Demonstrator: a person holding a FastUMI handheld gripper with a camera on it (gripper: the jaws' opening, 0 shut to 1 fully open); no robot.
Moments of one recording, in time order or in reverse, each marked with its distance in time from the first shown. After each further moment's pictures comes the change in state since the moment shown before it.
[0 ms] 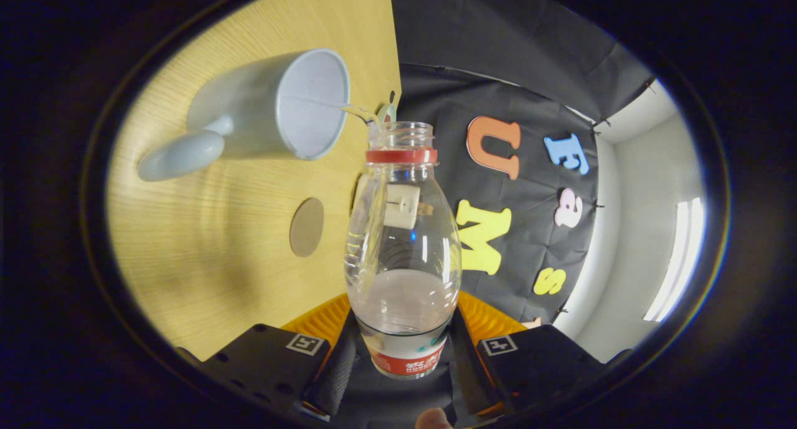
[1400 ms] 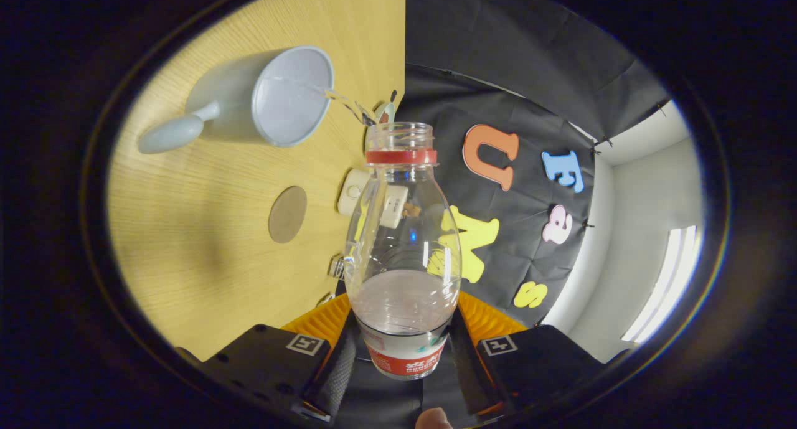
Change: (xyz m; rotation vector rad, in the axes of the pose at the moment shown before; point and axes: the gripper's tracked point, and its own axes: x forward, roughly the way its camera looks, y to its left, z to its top) arm -0.003 -0.031 -0.003 -0.109 -0.015 -0.039
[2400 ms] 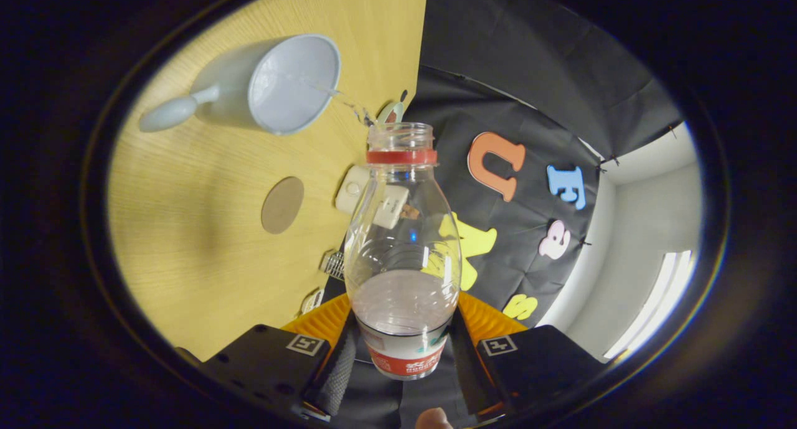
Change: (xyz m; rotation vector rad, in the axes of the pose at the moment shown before) arm 0.008 -0.011 0.001 -0.097 -0.006 -0.002
